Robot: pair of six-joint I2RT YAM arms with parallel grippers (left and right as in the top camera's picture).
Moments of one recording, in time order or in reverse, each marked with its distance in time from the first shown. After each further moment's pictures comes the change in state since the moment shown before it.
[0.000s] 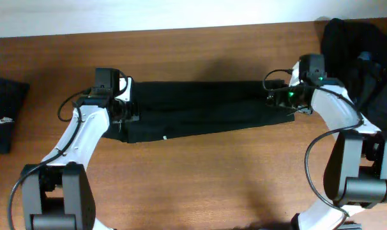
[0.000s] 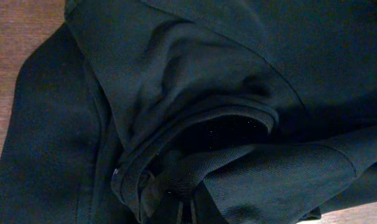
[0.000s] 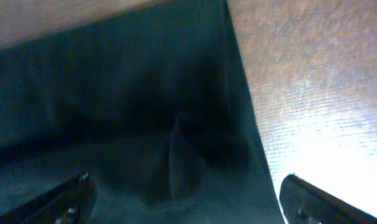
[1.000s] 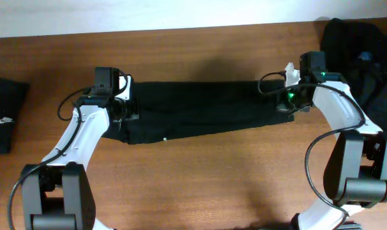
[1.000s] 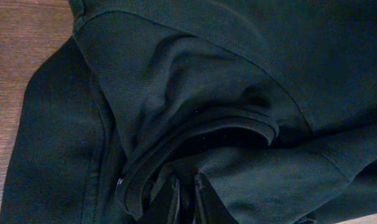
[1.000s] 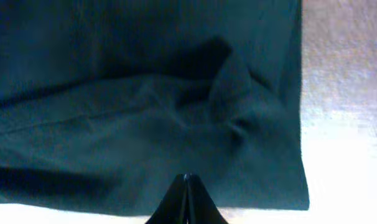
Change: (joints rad) left arm 0.000 0.000 0.000 0.026 -0.008 0.000; right arm 0.000 0.002 0.028 -0.084 -0.123 -0.158
